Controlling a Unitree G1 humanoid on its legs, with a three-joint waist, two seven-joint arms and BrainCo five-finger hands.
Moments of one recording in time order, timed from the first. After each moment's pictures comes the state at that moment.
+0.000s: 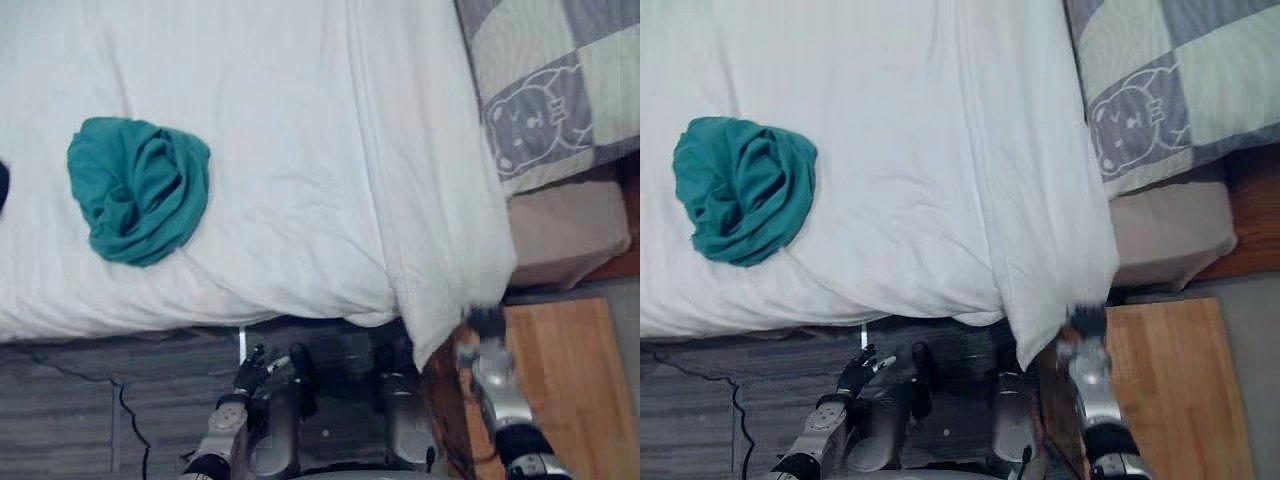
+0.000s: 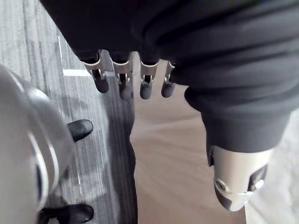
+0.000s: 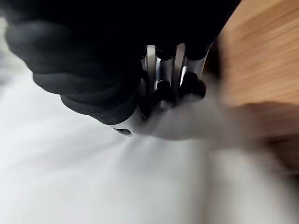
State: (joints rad) left arm -0.08 0.12 -0.08 0.98 -0.15 -0.24 0.03; right arm -0.07 -0.21 -0.09 0.79 0.04 -0.07 -0.34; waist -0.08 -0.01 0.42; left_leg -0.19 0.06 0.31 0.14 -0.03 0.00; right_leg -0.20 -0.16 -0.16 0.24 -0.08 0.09
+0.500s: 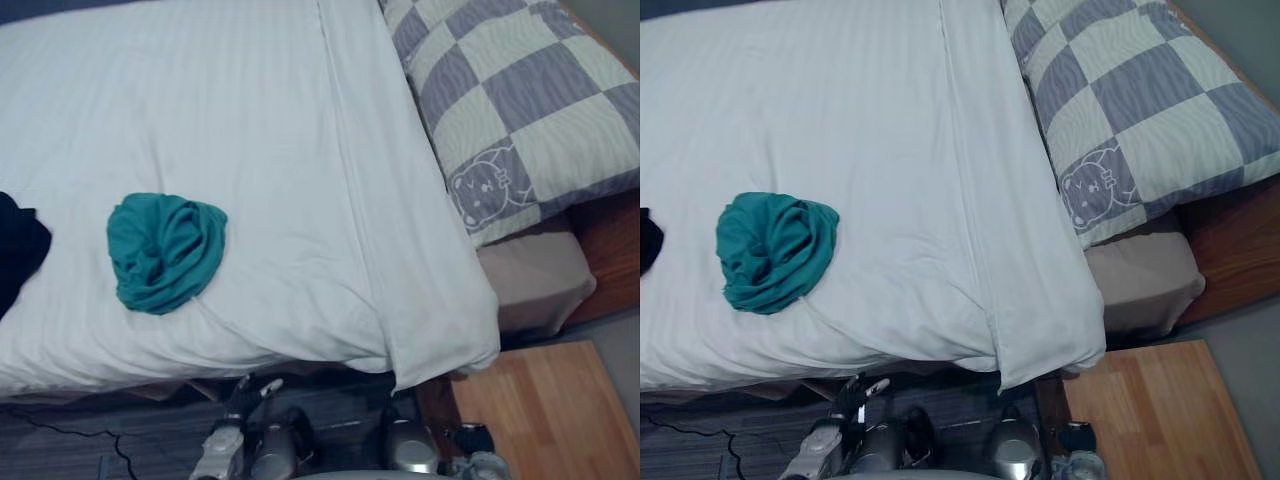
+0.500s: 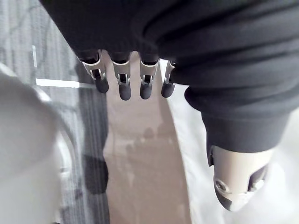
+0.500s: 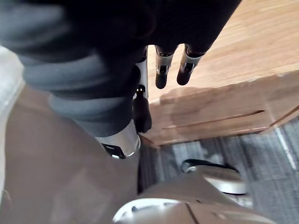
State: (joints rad) left arm 0.03 0.13 -0.02 1.04 -0.15 -0.19 0.04; right arm 0.11 -0.12 -0.17 0.96 -0.04 -0.06 -0.24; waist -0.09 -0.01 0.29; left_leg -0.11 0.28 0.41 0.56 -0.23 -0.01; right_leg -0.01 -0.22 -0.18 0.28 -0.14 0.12
